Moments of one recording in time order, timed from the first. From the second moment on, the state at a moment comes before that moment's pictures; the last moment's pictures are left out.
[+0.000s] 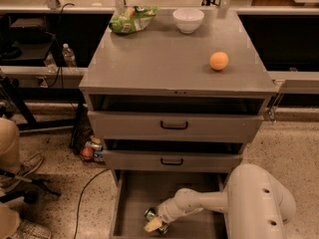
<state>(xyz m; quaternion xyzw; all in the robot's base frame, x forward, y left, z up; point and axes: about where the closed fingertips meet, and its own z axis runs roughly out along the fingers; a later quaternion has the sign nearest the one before) 0.483 0.028 0.138 -0.44 0.84 0.29 0.16</state>
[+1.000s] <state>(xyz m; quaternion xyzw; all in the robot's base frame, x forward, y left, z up) 0.524 -0.037 0.203 -0.39 0.82 0.35 0.21</state>
